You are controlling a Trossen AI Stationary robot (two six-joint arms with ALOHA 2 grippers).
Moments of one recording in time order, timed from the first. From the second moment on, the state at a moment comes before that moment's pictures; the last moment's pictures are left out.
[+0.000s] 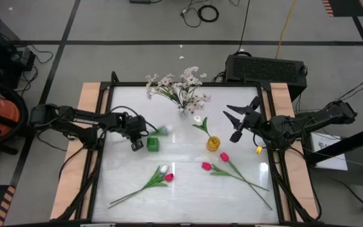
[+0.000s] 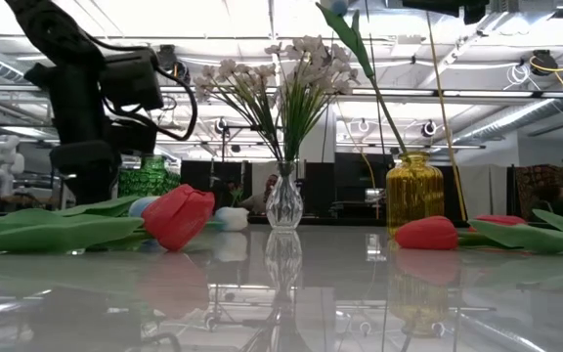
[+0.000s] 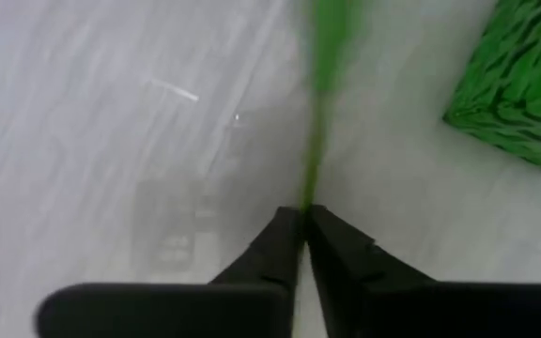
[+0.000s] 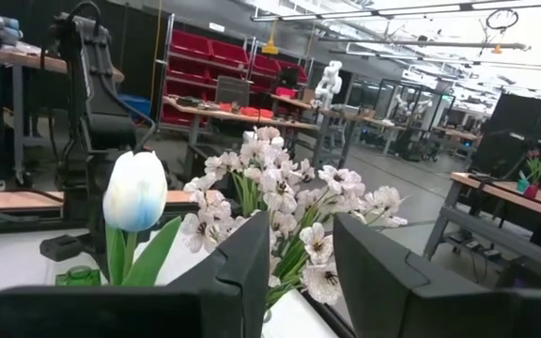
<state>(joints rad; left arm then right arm) 0.21 1.31 0.48 -0.49 -0.03 -0.21 0.29 0.81 0.60 0.32 0.83 -0.25</state>
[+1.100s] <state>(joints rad) 0.24 1.09 0.51 -0.51 -0.06 -0.14 0.29 0.82 0.60 0.31 0.80 -0.11</state>
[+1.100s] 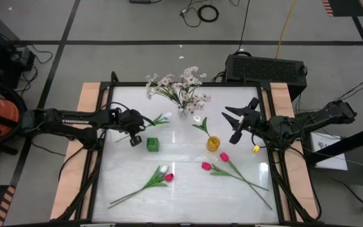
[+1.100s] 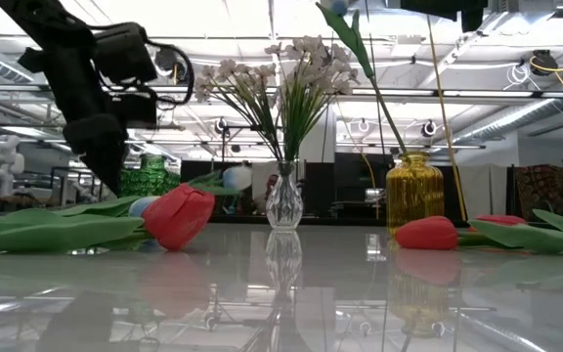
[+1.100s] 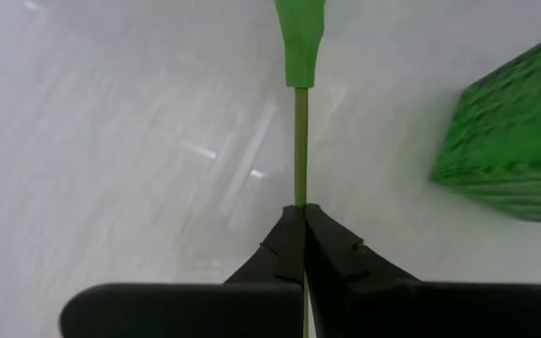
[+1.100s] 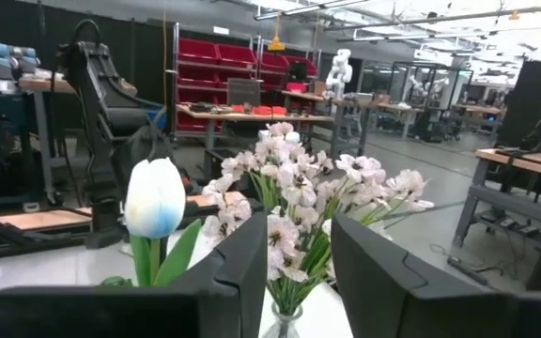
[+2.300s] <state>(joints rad) -0.18 0.83 0.68 -0.57 0.02 0.00 0.29 0.82 0.60 0.32 0.75 0.02</state>
